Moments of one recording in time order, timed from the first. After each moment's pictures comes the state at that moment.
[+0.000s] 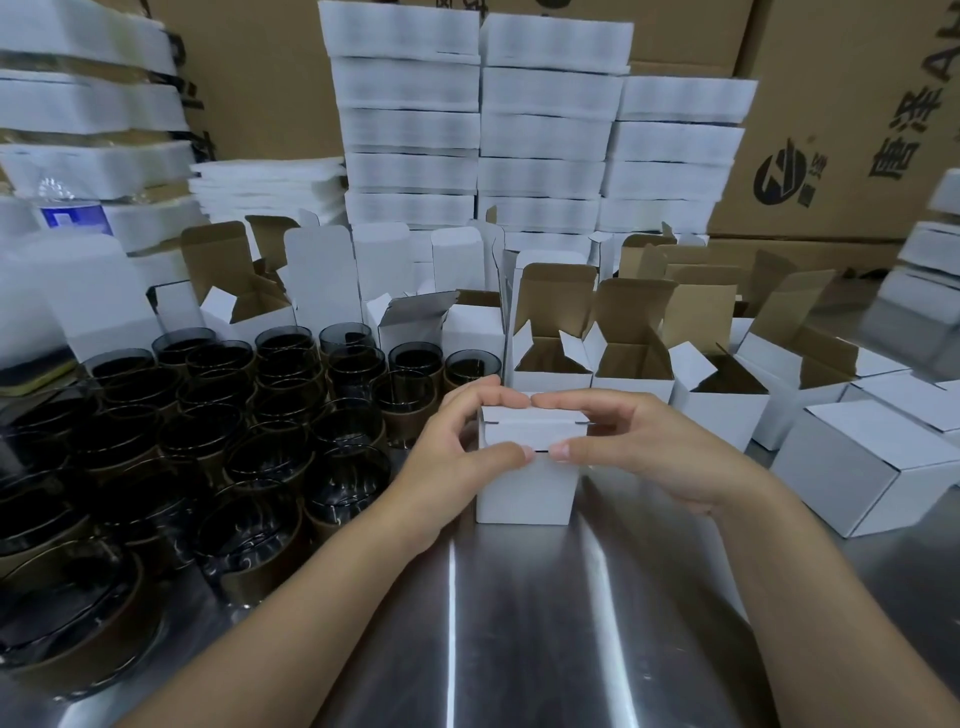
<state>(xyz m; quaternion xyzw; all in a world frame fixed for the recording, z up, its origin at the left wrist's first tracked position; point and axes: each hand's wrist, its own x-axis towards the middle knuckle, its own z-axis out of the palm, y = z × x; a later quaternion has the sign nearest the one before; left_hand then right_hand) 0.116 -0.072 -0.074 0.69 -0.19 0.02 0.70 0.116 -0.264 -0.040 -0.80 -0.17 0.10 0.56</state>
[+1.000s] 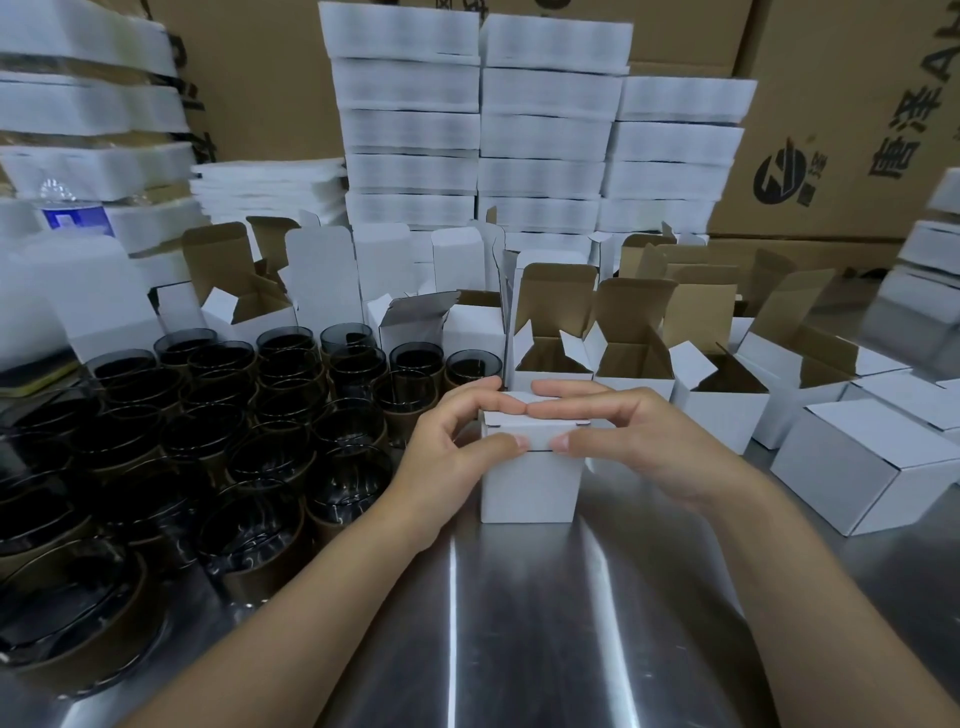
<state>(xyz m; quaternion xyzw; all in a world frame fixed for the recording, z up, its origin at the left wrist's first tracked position) 0.114 -0.072 -0.073 0.67 -0.16 0.03 0.73 0.115 -0.261 -0.039 -0.81 -0.20 0.05 0.54</state>
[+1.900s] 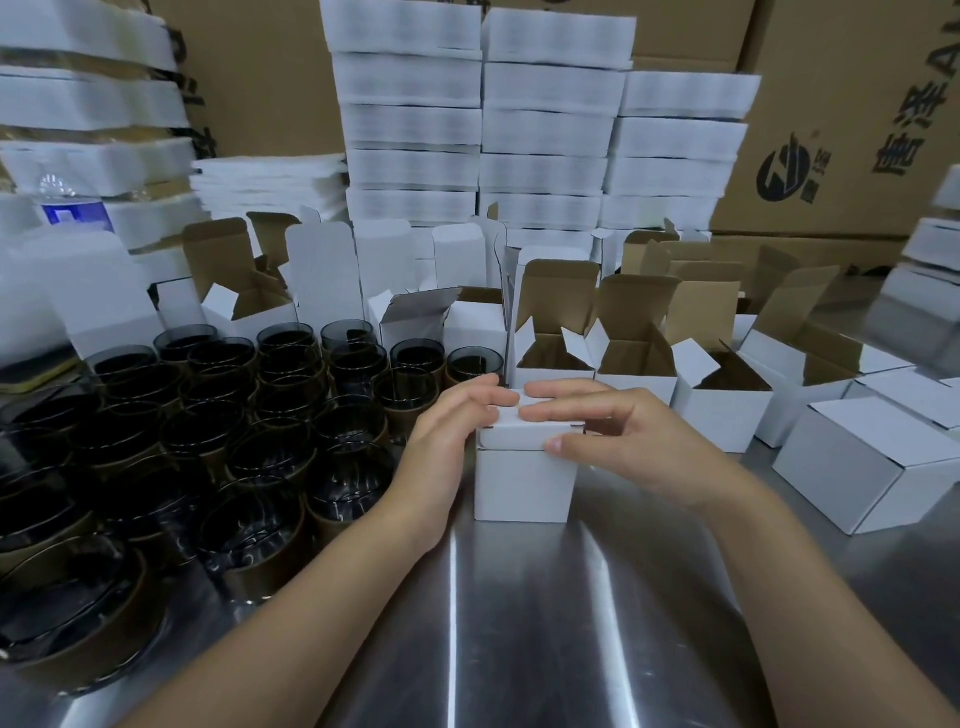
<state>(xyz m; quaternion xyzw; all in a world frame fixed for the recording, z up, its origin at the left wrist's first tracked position) 0.115 -0.074 -0.069 0.62 -0.07 0.02 0.78 0.113 -0.255 -0.042 -0.84 -0.22 0.02 0.49</state>
